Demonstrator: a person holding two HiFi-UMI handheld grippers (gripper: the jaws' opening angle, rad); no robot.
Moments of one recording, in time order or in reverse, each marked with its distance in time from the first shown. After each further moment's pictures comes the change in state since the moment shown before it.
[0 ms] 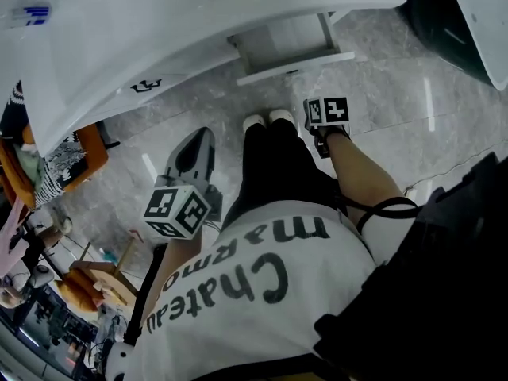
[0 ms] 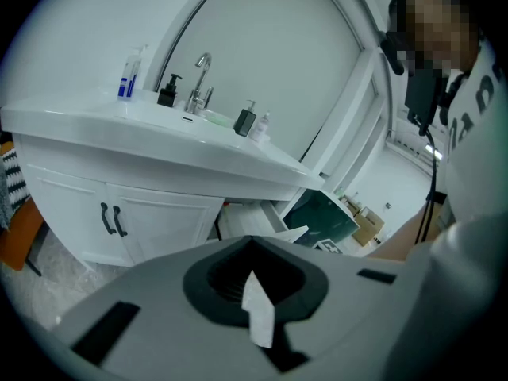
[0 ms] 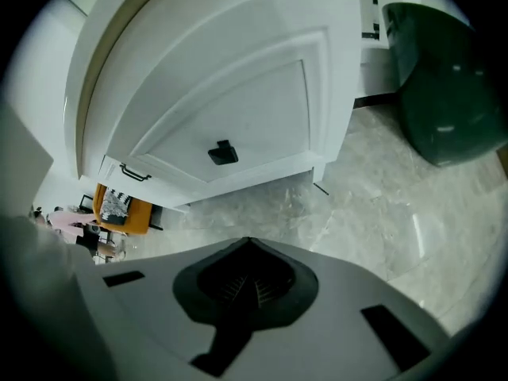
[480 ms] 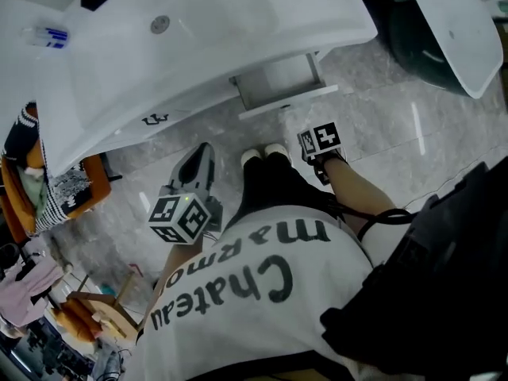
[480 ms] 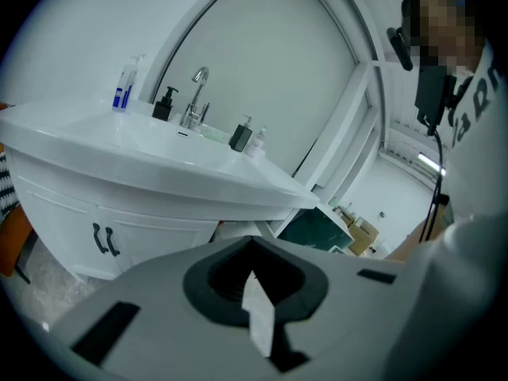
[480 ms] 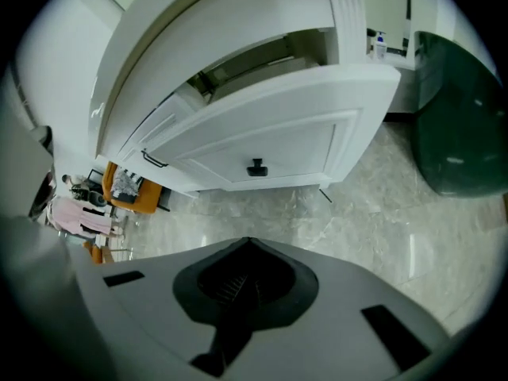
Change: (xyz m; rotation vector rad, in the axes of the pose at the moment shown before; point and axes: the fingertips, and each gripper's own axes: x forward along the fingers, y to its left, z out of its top) left arm -0.011 0.001 0.036 -0.011 -0.064 -0.042; right arm -0.045 0.032 -0.004 -0.140 0.075 0.011
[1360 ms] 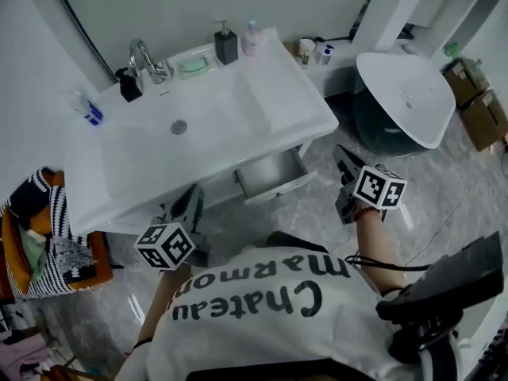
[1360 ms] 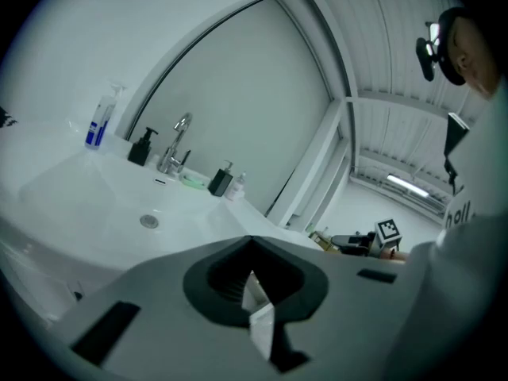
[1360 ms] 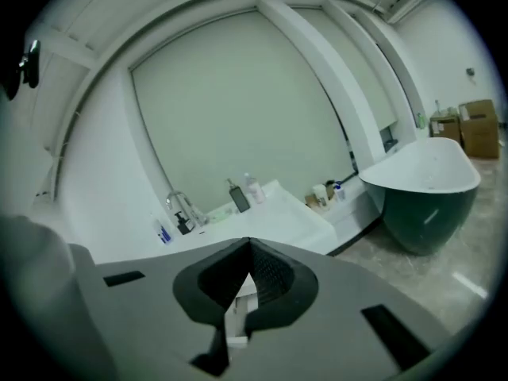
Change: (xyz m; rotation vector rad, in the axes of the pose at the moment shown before) left arm -0.031 -0.001 0.134 0.051 -0.223 -0.201; right arm -0.351 0.021 0.156 0.135 -1.027 0.009
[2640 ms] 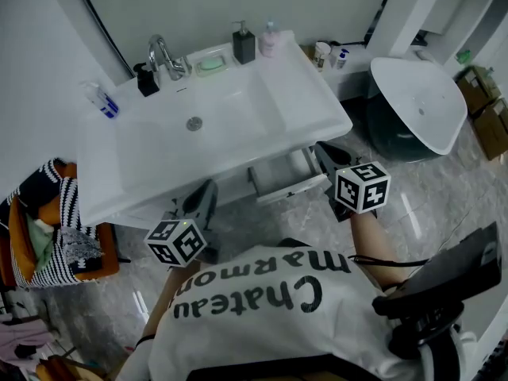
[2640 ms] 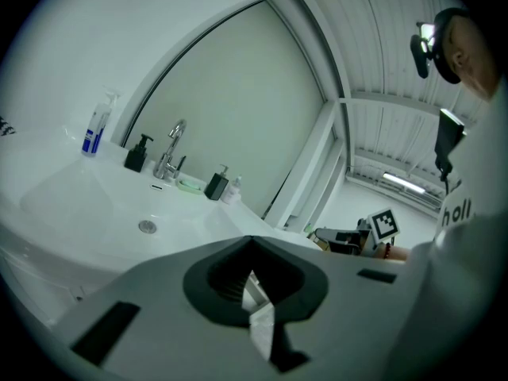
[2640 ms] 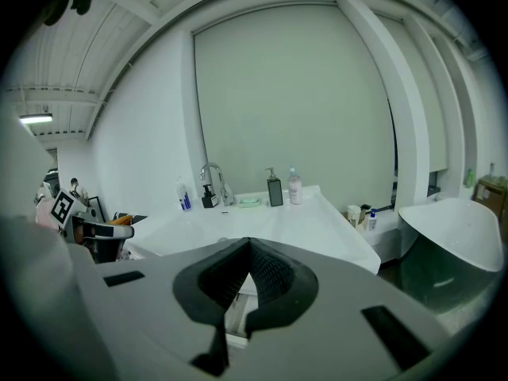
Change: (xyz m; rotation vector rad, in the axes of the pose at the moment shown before) left arm -0.010 -0.011 0.009 0.030 -0.018 -0.012; right arm 0.035 0.092 -0.008 -0.373 0.073 0.124
